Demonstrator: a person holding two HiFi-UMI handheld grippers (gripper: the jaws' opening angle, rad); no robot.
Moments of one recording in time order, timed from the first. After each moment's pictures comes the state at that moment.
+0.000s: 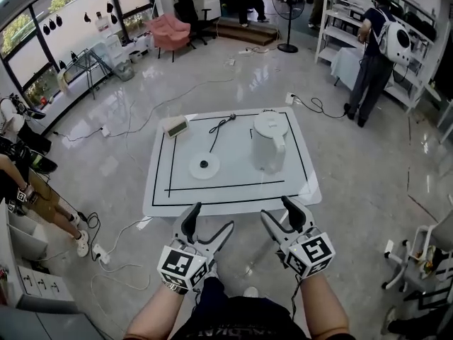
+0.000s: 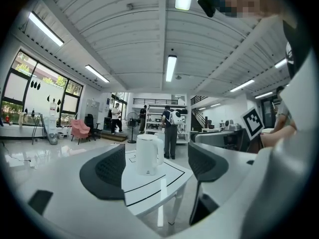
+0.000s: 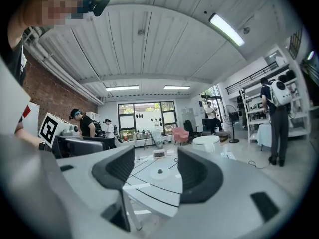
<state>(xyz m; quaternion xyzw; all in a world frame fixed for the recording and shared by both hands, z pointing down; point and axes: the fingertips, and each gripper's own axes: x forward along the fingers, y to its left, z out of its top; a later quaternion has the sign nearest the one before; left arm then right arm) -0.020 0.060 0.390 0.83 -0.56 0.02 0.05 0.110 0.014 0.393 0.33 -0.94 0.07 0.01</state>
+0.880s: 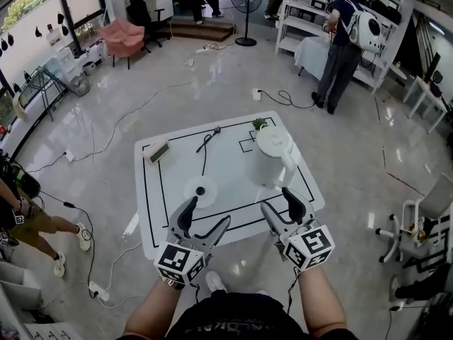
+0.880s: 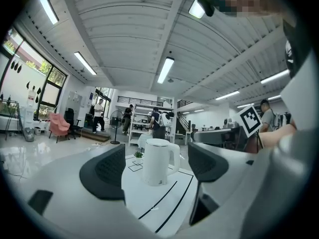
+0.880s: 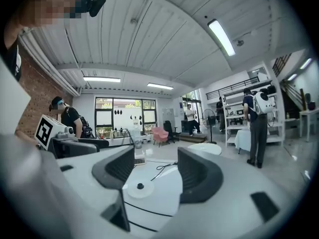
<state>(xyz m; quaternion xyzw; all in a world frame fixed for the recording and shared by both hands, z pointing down) -0.123 -0.072 0.388 0.89 -0.46 0.00 0.06 0.023 -0.095 0.380 0.46 -0.89 0.06 0.03</state>
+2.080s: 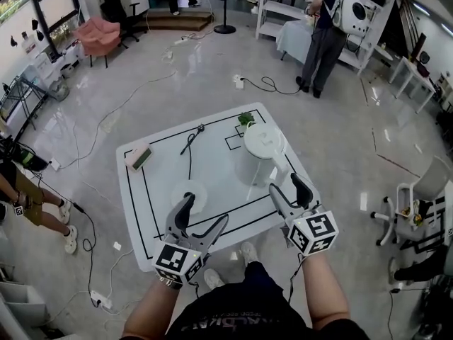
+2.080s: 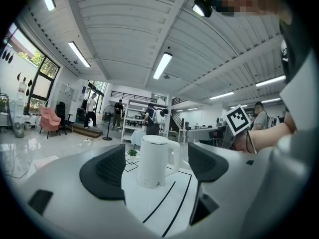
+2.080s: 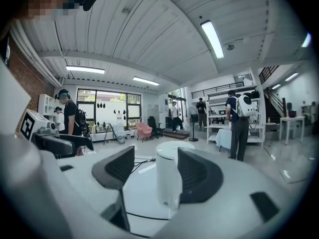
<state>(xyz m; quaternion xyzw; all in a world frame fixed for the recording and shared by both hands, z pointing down) -0.103 -0.119 0.404 0.91 -0.41 0.02 0.08 0.078 -0.160 0.396 0.54 -0.83 0.07 0.07</state>
